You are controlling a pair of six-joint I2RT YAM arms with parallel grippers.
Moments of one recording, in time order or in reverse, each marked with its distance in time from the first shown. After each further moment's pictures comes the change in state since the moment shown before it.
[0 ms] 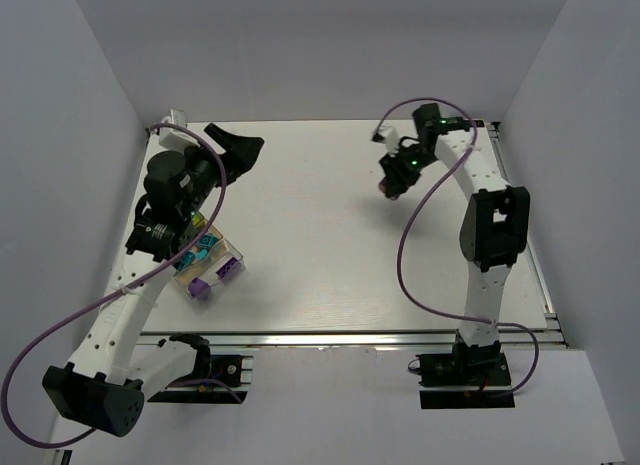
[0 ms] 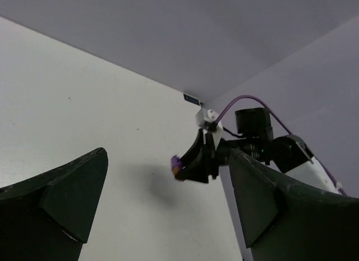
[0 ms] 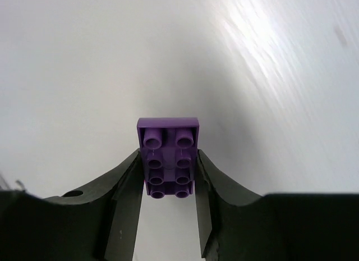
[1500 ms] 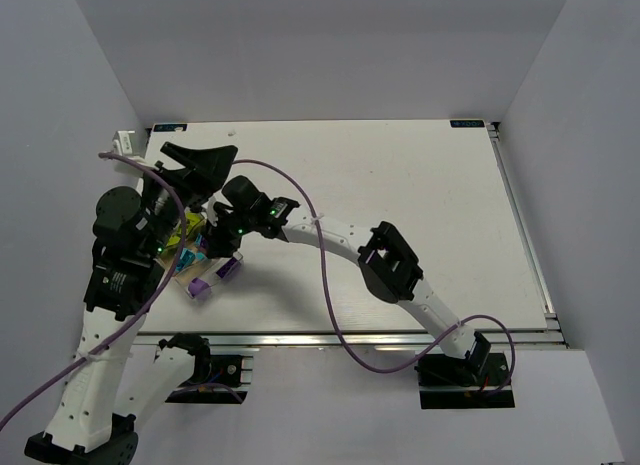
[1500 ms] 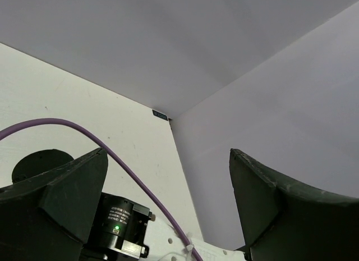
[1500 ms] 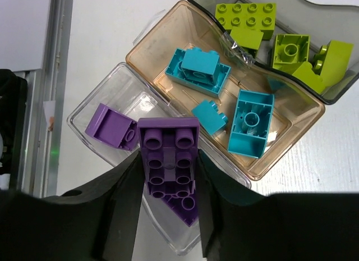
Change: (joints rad) left arm 0.000 -0.245 0.082 -0.172 -0.034 -0.077; right arm 0.891 0.326 0.266 0.776 -0.023 0.575
